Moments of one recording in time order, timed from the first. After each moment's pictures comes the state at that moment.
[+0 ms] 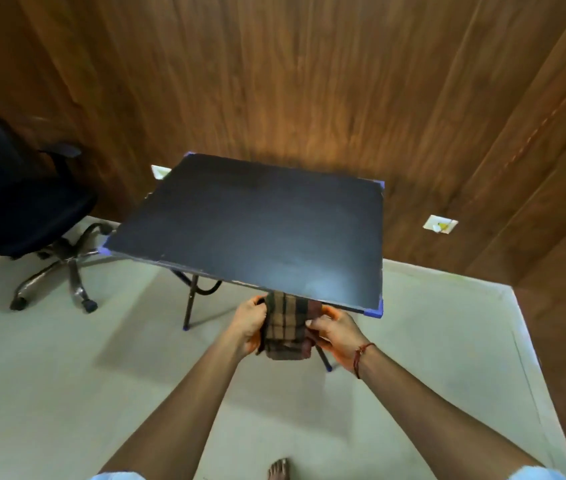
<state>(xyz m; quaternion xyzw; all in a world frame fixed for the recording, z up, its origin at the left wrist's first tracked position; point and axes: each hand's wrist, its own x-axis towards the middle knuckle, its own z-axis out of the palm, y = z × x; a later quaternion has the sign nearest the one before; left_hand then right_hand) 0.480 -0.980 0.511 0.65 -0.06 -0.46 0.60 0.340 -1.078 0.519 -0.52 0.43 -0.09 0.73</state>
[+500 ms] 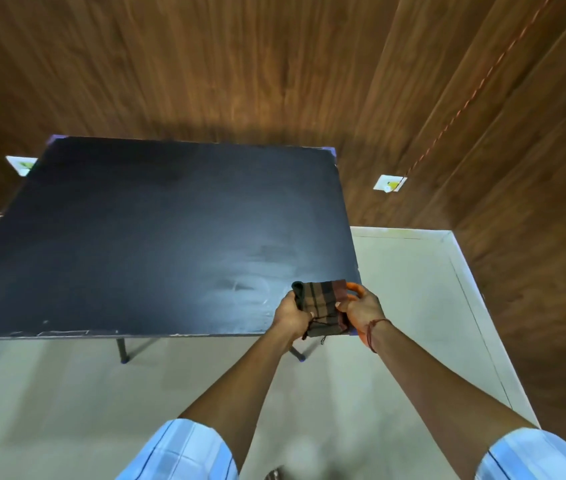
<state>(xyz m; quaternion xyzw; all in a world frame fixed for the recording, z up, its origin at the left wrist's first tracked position) 0.509 -1.192 0.399 0.72 -0.23 -0.54 0.37 0.381 -1.260 0.425 -0.43 0.65 -0.20 0.59</state>
